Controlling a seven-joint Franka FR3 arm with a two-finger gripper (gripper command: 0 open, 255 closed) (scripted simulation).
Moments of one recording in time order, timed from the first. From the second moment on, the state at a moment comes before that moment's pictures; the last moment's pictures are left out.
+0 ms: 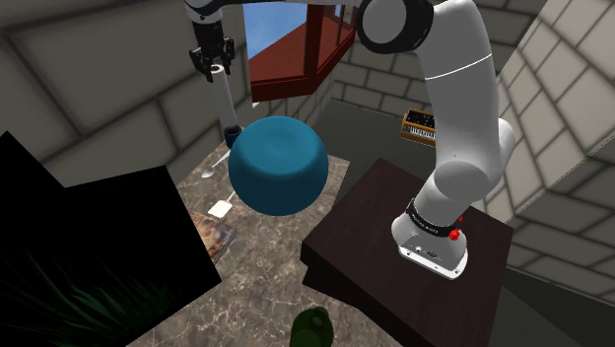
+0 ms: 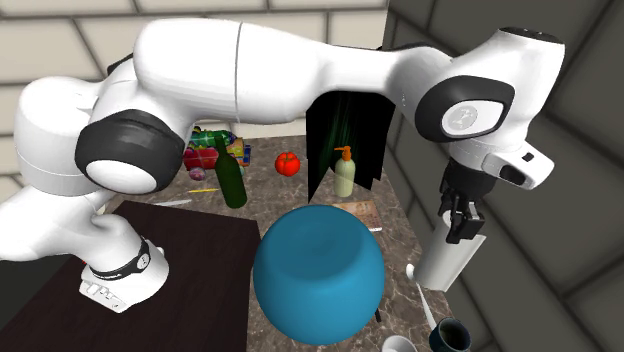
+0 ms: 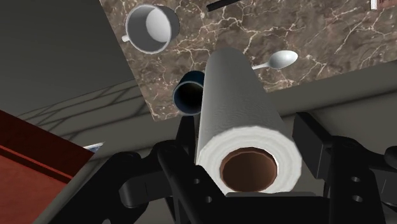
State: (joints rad) arm -0.05 0.68 0.35 -1.09 -0.30 1.76 0.24
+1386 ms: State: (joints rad) arm -0.07 0.73 0.34 -1.30 -0.32 2.01 0.28
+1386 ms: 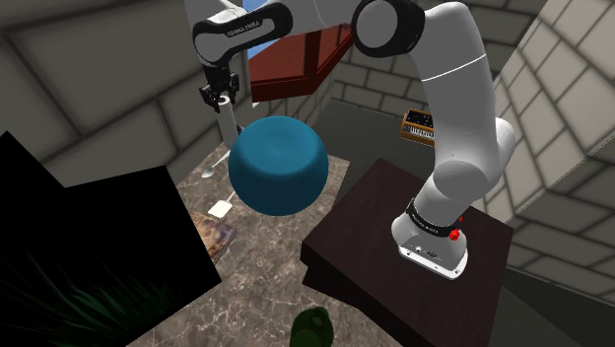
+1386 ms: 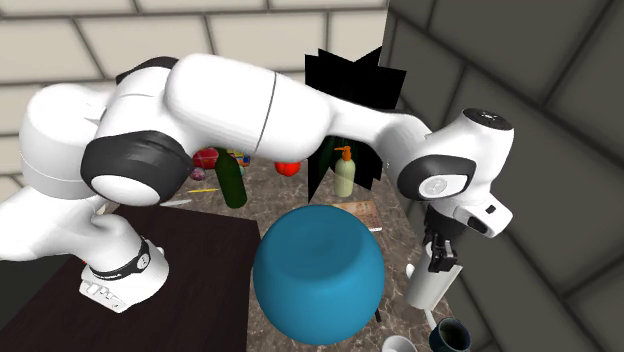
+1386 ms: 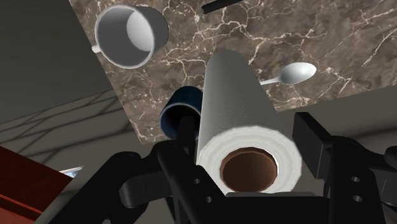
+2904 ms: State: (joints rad) arm -0.06 0.84 0.31 -1.34 -0.36 2.17 0.31
